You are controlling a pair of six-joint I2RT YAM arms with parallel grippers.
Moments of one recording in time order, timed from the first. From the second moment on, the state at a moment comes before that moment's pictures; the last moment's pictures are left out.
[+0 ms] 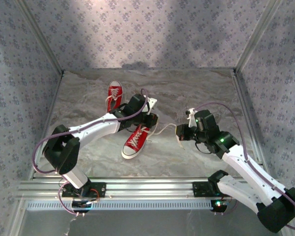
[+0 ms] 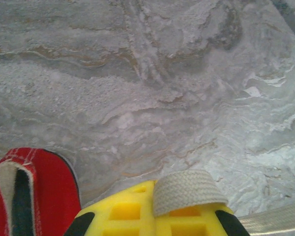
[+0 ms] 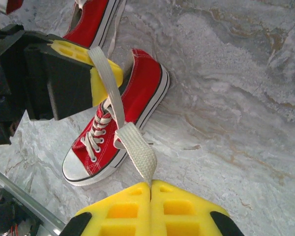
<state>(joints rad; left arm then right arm) -0.79 1.63 1.15 -0.27 0.24 -0.34 0.54 0.87 0.75 -0.56 -0.22 0.53</state>
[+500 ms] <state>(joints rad) -0.80 1.62 1.12 -0.24 0.33 -0.32 0.52 0.84 0.75 -0.52 -0.18 0.51</state>
